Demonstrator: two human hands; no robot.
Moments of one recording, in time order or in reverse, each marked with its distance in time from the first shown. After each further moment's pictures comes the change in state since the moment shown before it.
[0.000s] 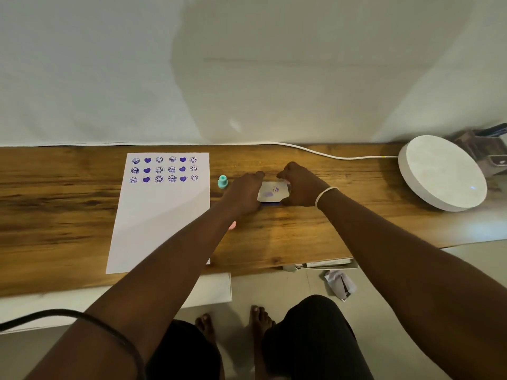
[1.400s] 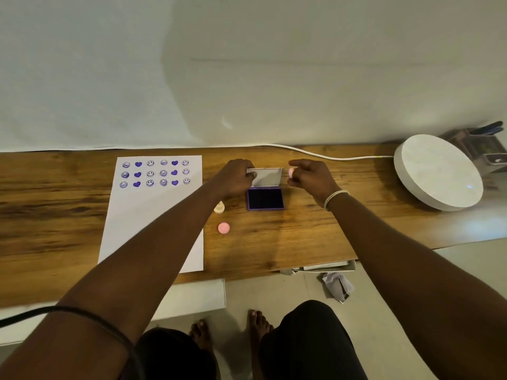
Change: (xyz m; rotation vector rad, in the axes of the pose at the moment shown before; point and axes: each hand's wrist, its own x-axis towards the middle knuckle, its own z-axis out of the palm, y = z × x) left_hand 0.037 -0.016 -0.020 -0.232 0.024 -0.012; right_hand -0.006 0.022 -0.005 1.180 0.301 0.372
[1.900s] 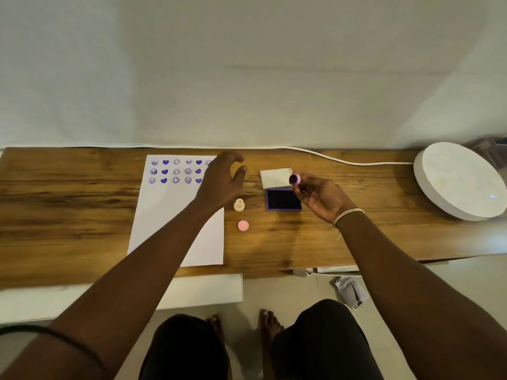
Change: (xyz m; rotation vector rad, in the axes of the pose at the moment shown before) left_hand -0.078 -0.023 -0.036 -0.134 0.476 0.048; right_hand -0.028 0.008 0.020 0.722 -0.244 0.256
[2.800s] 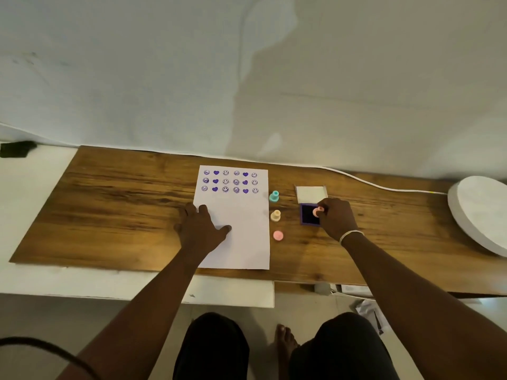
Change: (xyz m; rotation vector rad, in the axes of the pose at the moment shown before) left_hand -0.099 -0.101 -0.057 0.532 -0.086 -0.577; right_hand 0.004 0.036 0.040 -1.611 0.320 -0.471
